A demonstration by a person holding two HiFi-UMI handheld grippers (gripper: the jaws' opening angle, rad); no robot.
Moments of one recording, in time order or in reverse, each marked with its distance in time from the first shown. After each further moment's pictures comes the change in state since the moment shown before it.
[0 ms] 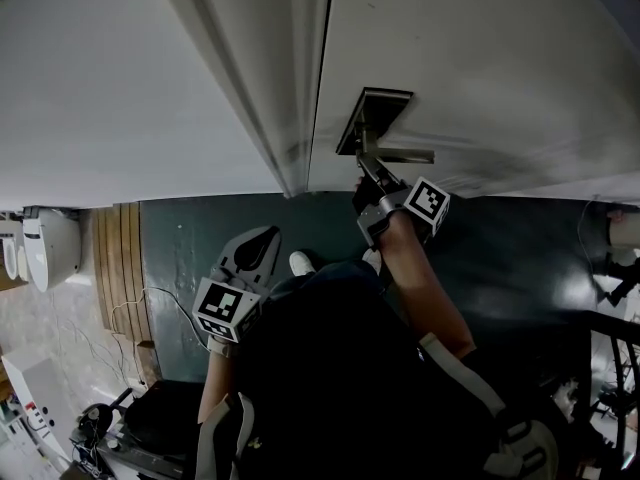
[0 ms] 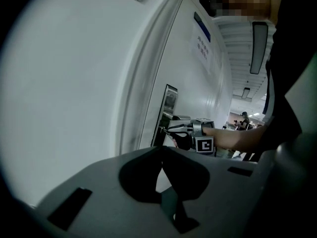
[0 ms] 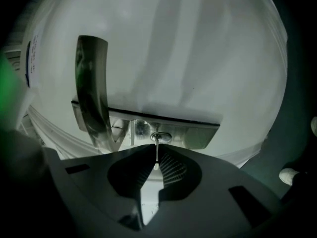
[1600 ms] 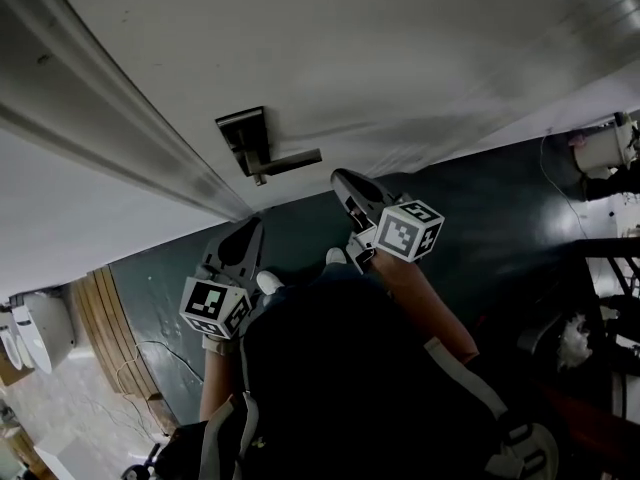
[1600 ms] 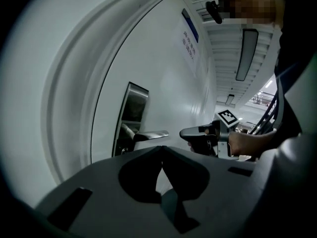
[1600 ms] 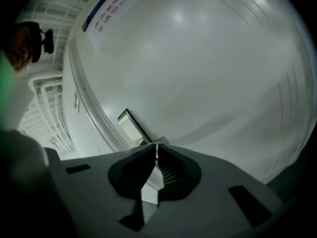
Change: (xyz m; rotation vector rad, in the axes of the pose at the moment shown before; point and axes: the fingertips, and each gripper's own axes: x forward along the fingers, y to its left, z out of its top) left arm 0.110 -0.094 0.056 0.012 -0.065 -0.192; right arm -0.135 0.067 0.075 -0.752 -0.013 -0.092
